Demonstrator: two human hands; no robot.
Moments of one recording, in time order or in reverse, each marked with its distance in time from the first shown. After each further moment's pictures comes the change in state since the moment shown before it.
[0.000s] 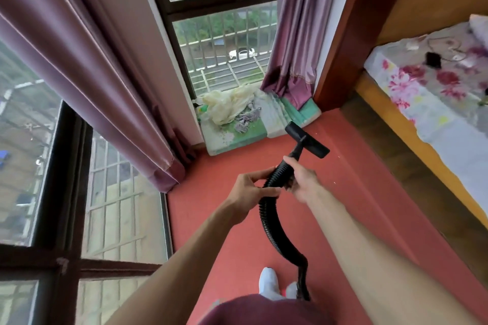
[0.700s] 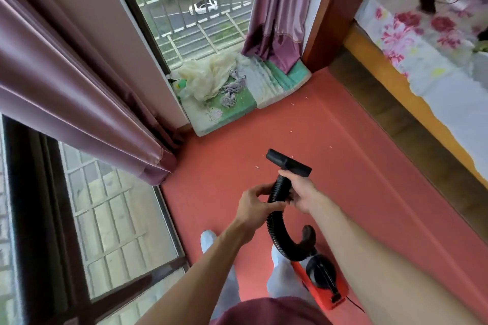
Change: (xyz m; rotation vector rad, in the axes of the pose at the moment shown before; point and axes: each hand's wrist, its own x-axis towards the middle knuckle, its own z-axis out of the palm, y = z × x) left_hand 0.040 -0.061 -0.064 0.090 -0.013 -0.174; right_hand 0.063 0.071 0.043 -0.198 0.141 0.231
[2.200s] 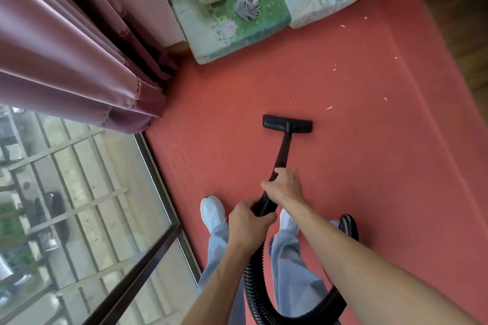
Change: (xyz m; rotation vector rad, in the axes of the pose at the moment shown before) left_hand 0.173 -0.239 -0.114 0.193 0.161 -0.416; right_hand 0.290 0.160 0.166 -1.063 0.148 -0.096
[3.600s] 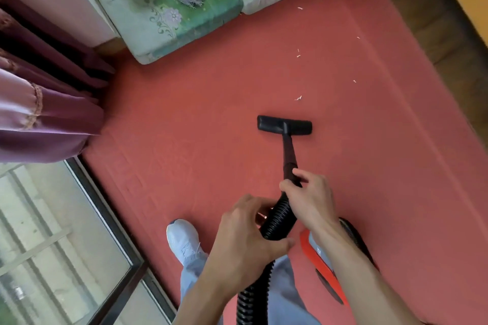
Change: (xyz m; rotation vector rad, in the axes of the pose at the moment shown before) left_hand 0.043 0.031 0.032 0.248 -0.230 0.482; right_hand 0.032 0.072 -0.037 0.424 0.266 0.138
